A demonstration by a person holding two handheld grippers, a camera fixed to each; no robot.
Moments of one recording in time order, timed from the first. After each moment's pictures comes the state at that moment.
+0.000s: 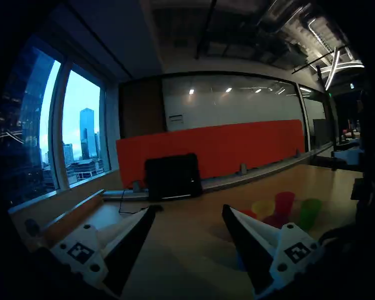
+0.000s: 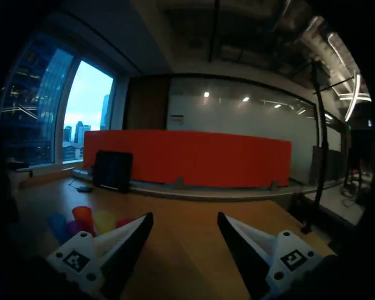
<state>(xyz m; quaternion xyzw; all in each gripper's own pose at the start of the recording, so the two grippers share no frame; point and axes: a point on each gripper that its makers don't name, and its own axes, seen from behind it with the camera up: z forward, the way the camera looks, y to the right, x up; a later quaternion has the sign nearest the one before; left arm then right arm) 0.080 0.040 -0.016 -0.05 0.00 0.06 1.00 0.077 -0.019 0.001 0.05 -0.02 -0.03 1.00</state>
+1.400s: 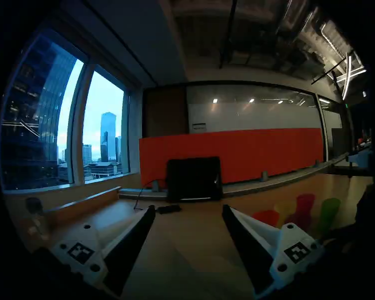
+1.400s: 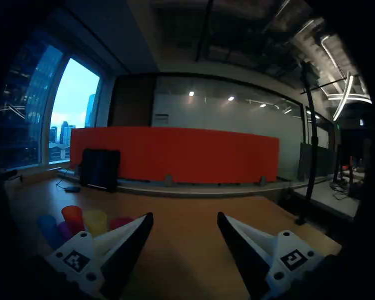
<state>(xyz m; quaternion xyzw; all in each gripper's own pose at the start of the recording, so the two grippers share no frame) 0.046 0.006 -0.011 0.03 0.04 0.03 1.00 0.056 -0.028 0.006 -0.01 -0.02 -0.03 1.00</state>
